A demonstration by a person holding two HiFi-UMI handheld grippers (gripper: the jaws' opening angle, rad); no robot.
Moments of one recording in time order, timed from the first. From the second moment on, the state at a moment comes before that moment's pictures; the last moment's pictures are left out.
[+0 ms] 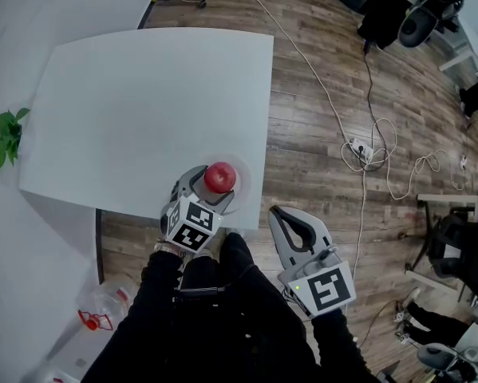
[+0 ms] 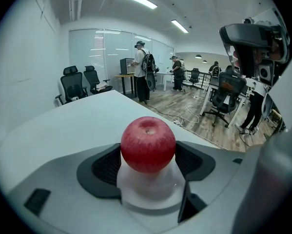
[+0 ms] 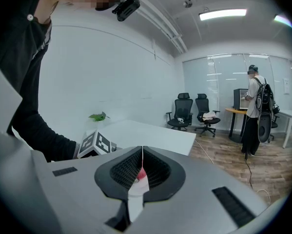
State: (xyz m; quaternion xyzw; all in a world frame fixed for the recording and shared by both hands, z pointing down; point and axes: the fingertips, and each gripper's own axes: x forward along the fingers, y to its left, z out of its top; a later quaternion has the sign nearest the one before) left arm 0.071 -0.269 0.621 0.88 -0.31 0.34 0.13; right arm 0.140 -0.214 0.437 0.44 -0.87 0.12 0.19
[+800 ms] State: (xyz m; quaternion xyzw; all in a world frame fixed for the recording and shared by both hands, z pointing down) left arm 0.067 -0.266 0.602 0.89 -0.30 0.33 0.12; right arm 0.127 -0.210 0.434 0.43 -0.88 0.11 0.18
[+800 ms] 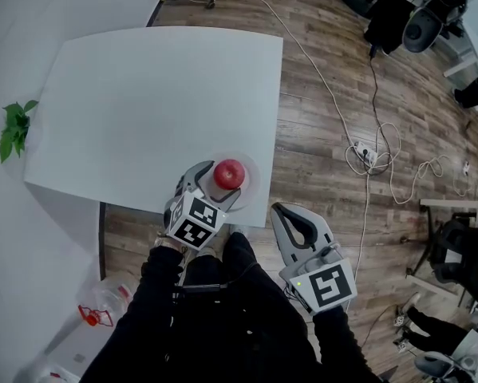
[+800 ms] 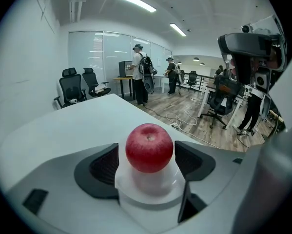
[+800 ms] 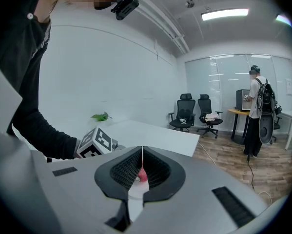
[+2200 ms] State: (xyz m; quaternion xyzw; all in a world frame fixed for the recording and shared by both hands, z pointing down) left arm 0.018 -0.233 0.422 0.90 -0.39 0.19 0.03; right arm 0.100 -0.191 0.373 0.43 -0.89 0.03 0.14
